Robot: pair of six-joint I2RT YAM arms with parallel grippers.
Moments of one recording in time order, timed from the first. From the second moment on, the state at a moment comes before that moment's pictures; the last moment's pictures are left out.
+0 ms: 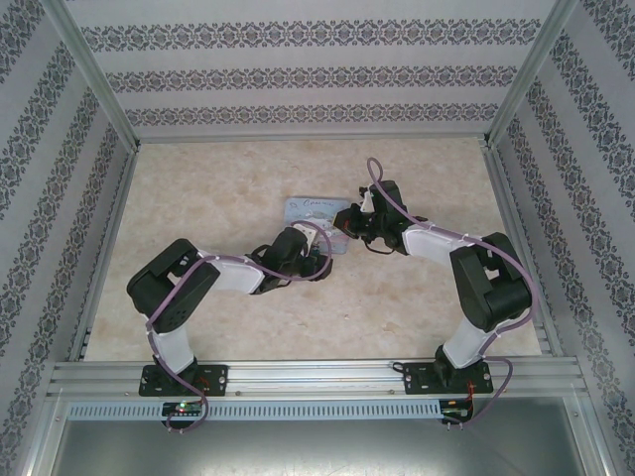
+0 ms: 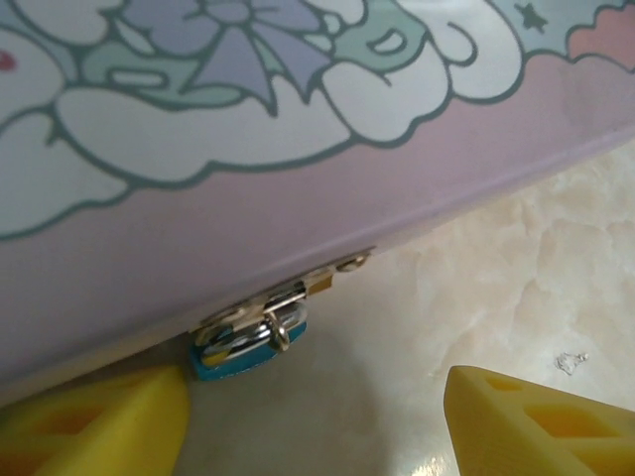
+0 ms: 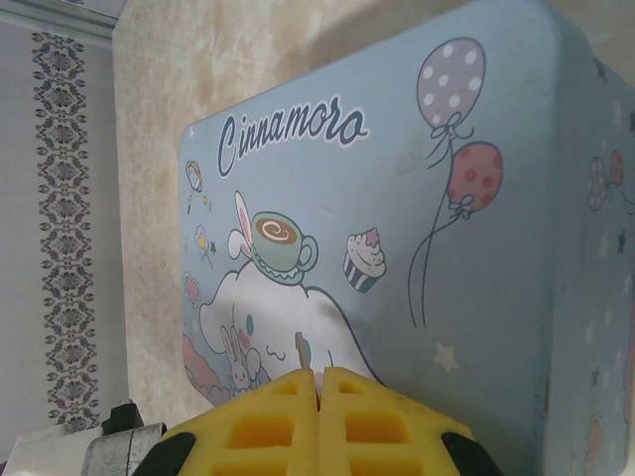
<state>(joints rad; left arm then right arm) -0.71 1.81 0.78 0.32 0.05 -0.40 0.39 1.70 0.92 0.08 -0.51 0.89</state>
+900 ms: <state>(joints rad) -0.67 1.86 0.78 0.53 0.16 -0.71 0.39 1.73 0.92 0.13 -0.52 0.89</state>
